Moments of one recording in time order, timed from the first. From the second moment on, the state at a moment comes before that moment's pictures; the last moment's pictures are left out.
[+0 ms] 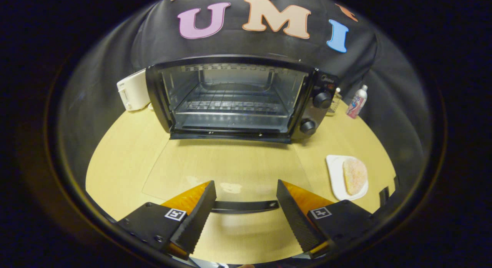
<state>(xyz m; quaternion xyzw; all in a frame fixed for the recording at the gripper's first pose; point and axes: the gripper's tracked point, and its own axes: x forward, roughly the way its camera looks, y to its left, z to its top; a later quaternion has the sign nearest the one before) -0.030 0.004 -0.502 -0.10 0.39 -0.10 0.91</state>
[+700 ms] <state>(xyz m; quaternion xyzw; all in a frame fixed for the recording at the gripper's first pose) -0.043 -0.233 -0.516 -0.06 0.42 -0.31 0.85</state>
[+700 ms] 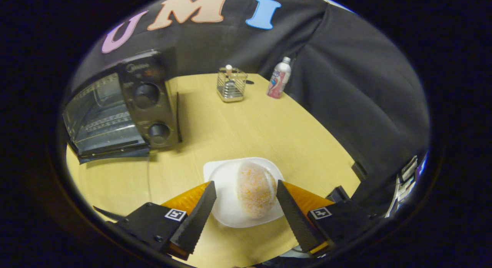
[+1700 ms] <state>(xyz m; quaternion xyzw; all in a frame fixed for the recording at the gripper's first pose) -0.022 -0.189 -0.496 0.07 0.35 -0.34 0.87</state>
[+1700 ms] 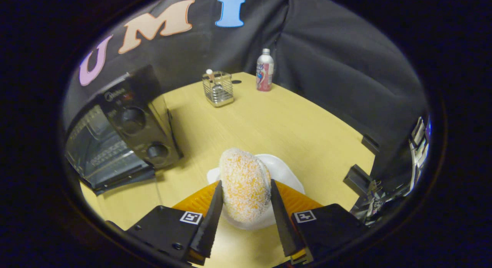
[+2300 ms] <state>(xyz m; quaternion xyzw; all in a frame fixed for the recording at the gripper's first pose) 0.011 -0.007 -0.496 0.20 0.33 -0.24 0.89</state>
